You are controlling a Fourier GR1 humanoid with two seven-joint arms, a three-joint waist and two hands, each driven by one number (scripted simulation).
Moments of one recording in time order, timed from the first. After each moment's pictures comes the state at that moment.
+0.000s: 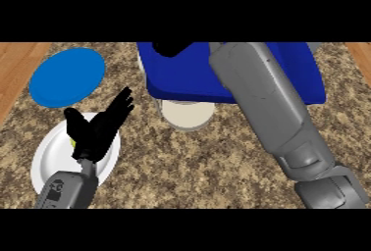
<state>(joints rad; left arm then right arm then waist) -0.21 0.14 -0.12 -1.48 0.17 -0.02 0.26 -1.27 -0.03 0.04 -0.85 0.36 0.05 0.23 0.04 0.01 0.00</state>
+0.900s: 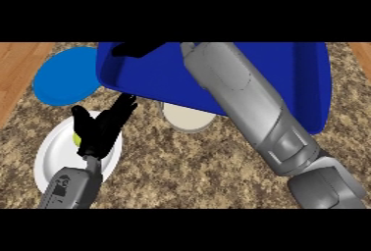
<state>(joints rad) -0.23 0.12 -0.11 -1.44 0.15 -0.03 0.24 -1.38 -0.01 0.22 -0.63 -0.09 -0.27 -0.05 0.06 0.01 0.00</state>
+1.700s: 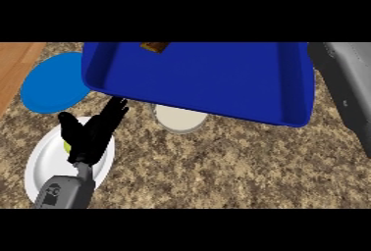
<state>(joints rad) -0.18 0.13 -0.08 -1.48 0.15 -0.02 0.24 -1.21 -0.40 0.05 -0.60 -0.19 0.08 -0.07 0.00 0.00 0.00</state>
